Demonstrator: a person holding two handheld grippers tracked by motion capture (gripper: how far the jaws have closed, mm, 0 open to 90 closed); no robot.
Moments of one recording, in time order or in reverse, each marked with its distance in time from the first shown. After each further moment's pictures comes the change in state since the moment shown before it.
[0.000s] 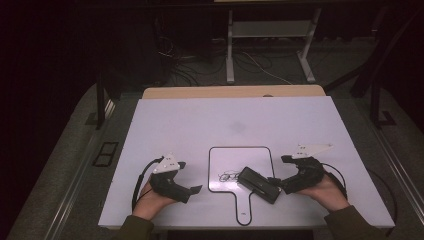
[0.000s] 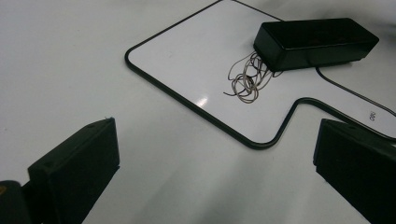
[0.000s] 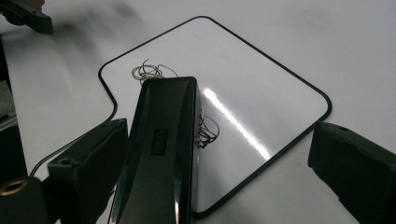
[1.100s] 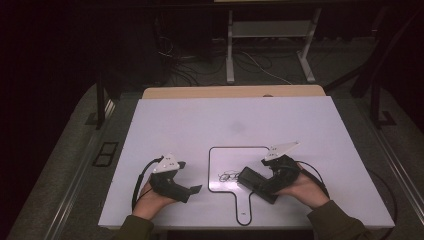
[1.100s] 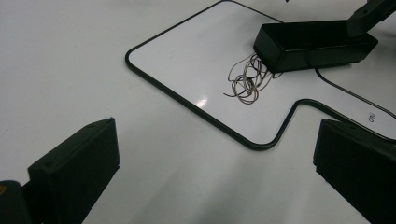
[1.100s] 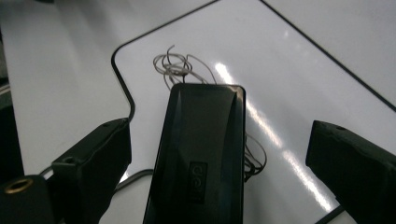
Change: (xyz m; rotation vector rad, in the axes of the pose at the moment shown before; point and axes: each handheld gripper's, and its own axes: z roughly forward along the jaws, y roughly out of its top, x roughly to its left) left arm 0.001 0.000 0.000 -0.007 -0.003 -0.005; right arm 0.024 0.023 0.046 0.146 0.048 -0.079
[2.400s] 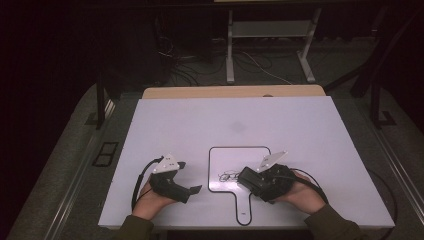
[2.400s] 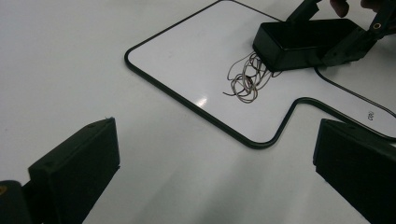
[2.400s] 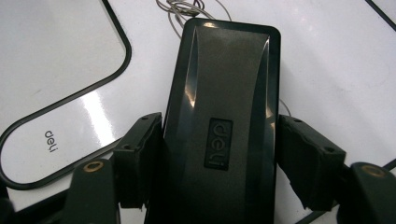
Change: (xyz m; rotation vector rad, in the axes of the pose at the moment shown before) left arm 0.000 0.000 0.000 0.005 -0.001 0.006; right arm 0.016 -0.009 0.015 0.170 -0.056 -0.073
